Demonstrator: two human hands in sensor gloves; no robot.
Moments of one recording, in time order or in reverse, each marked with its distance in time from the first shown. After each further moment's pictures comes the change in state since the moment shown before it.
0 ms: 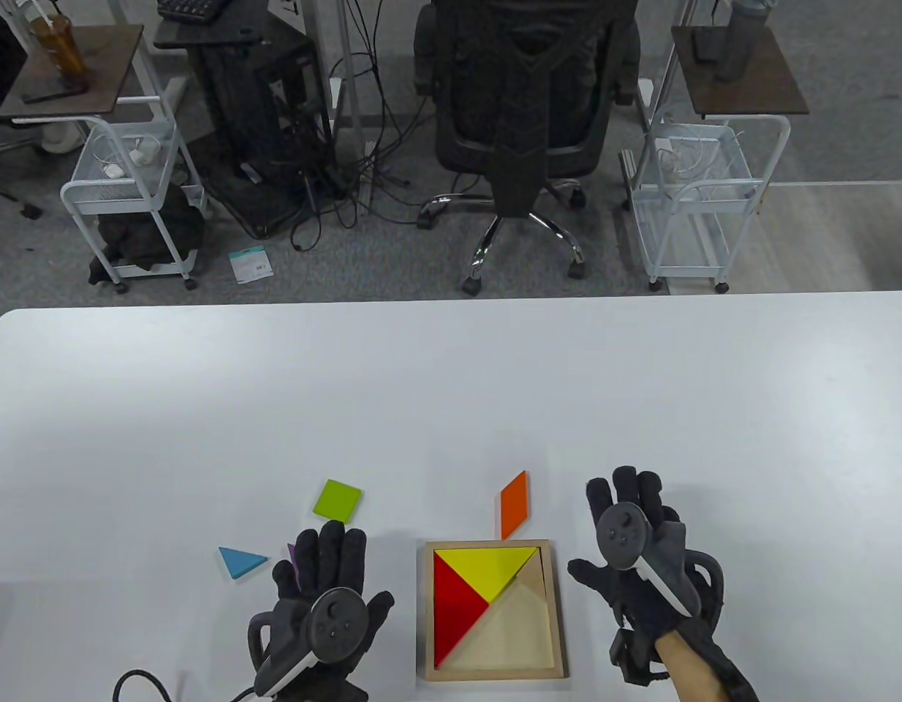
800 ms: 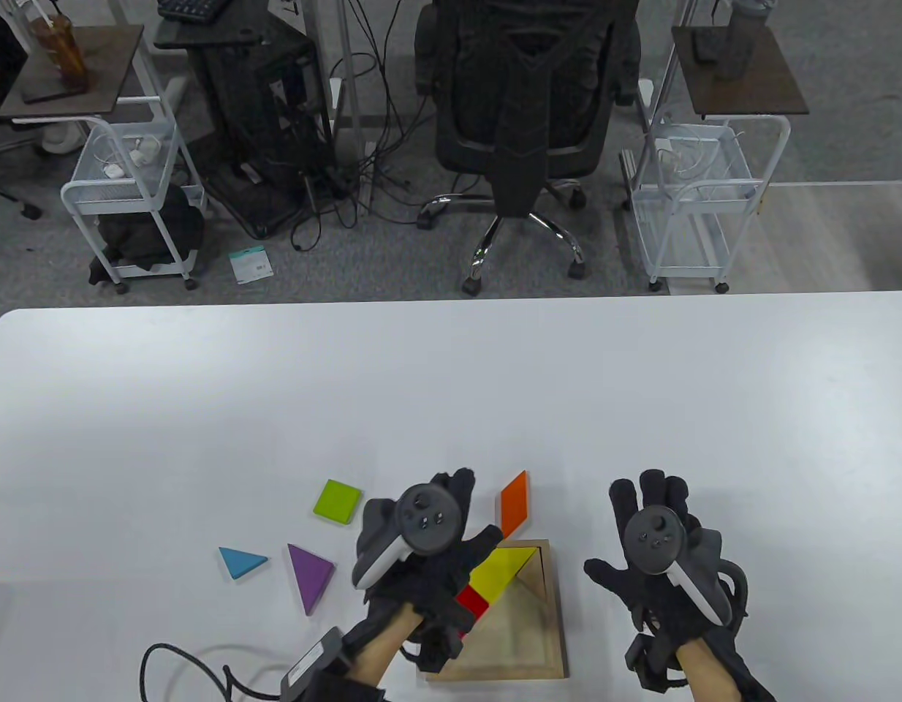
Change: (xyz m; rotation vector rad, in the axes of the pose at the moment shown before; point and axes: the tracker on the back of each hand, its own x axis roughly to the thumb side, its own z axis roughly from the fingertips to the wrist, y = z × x) left_hand 0.118 0.028 -0.111 -0.223 -0.044 0.229; right_hand -0.014 -0.012 0.008 -0.015 -0.007 -0.065
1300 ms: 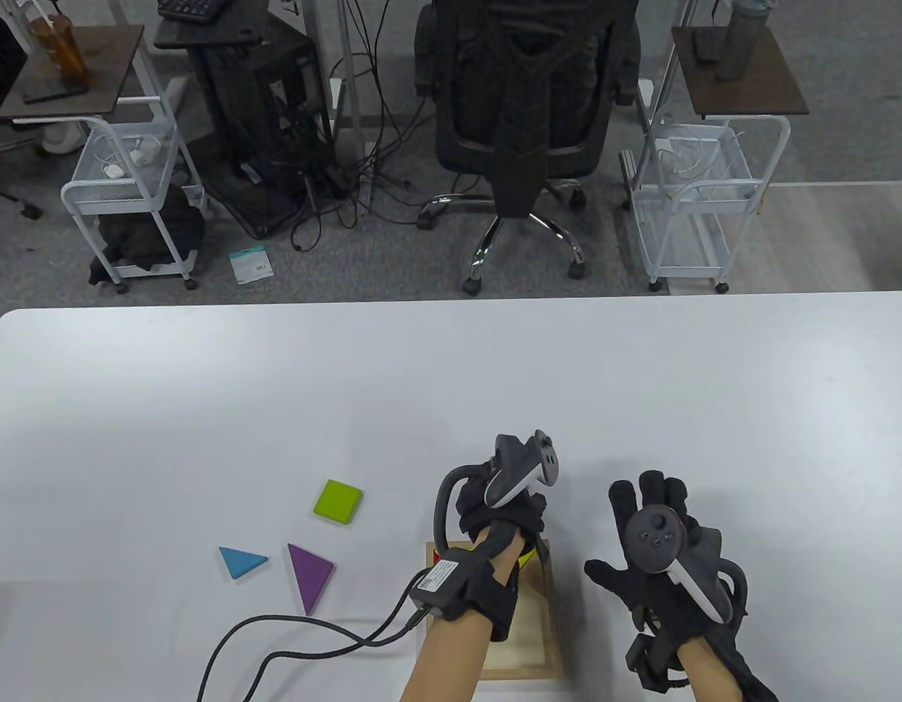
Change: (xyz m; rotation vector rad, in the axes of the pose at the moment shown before) left_hand 0.036 -0.050 -0.109 -0.193 0.404 -0.461; right_hand -0.004 0.002 -0.004 0.044 0.007 -0.033
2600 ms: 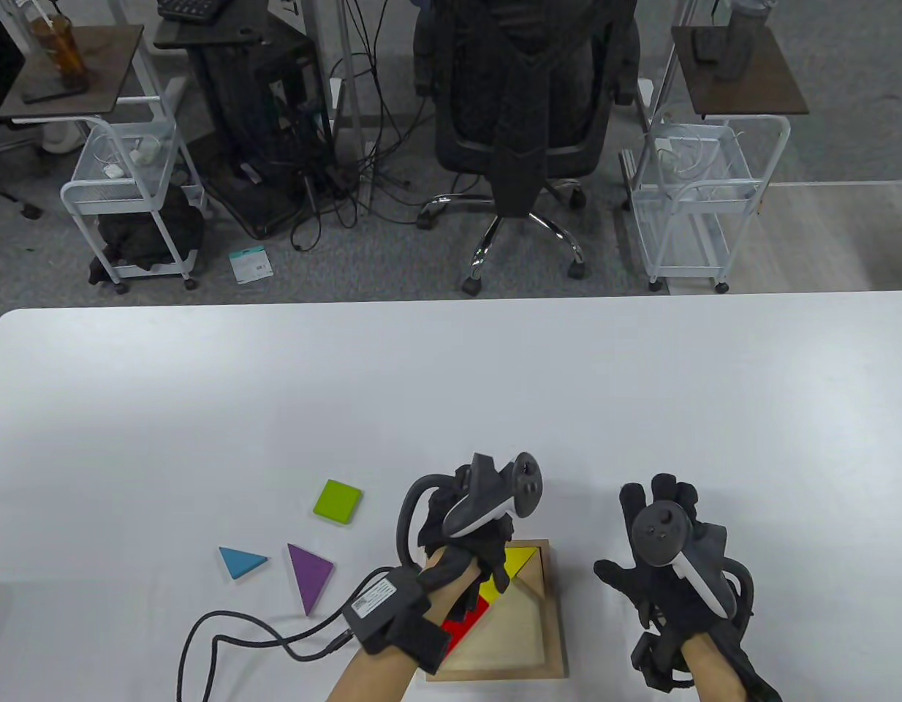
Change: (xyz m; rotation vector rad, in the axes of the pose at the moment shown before) left_hand -0.058 0.017 0.086 0.276 -0.283 0.019; right_hand -0.007 0.004 -0.006 0.029 0.059 0.036
